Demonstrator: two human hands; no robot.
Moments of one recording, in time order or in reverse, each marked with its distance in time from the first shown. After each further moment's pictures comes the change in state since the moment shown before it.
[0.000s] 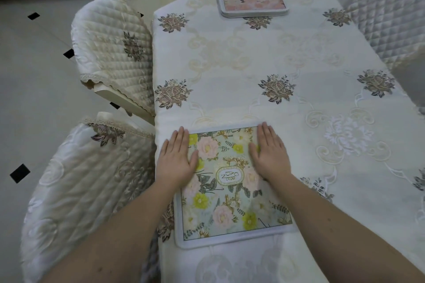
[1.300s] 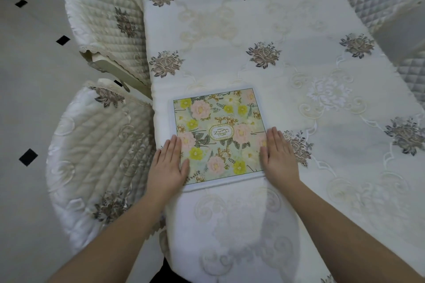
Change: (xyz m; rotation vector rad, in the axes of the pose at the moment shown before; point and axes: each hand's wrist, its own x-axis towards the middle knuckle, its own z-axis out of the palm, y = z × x) left_hand -0.142 0.000 0.015 0.026 -0.070 -0.002; right_hand -0.146 0.036 0.009 0.027 -0.019 0.093
